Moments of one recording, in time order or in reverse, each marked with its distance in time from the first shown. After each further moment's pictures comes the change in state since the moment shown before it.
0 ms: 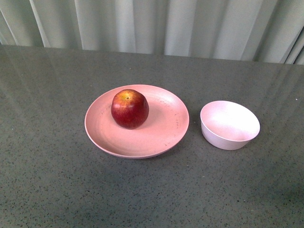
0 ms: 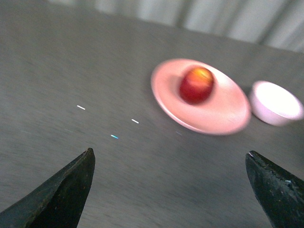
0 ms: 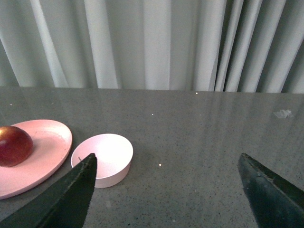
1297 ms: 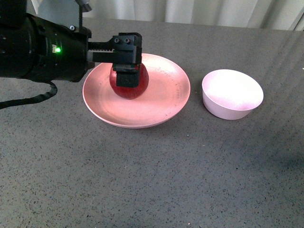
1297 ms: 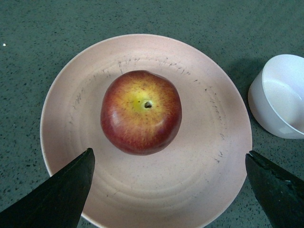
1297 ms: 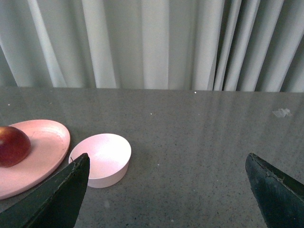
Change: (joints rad) left arm -0.436 1.519 0.686 0.602 -0.232 -0.045; right arm 0.000 0.000 0.000 0.000 0.002 0.000
